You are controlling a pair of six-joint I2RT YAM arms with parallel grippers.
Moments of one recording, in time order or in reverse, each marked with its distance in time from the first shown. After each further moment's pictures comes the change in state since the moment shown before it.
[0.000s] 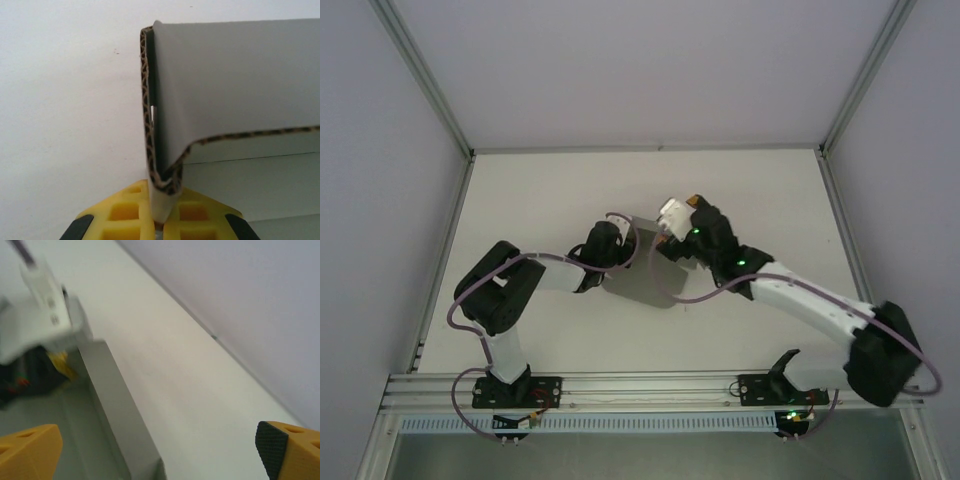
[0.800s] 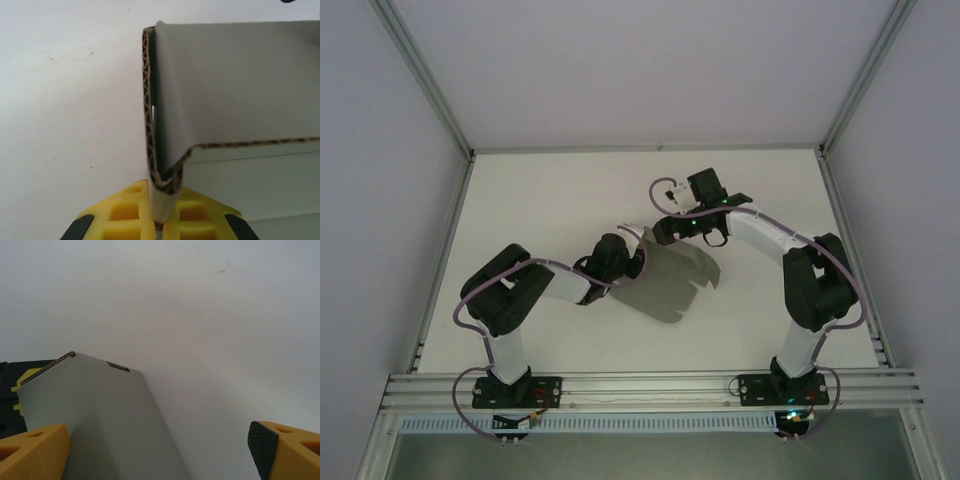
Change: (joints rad) left arm -0.076 0.022 -0.060 0.142 0.041 0.042; right arm -0.255 0.543 0.397 -0.394 -0.518 0.333
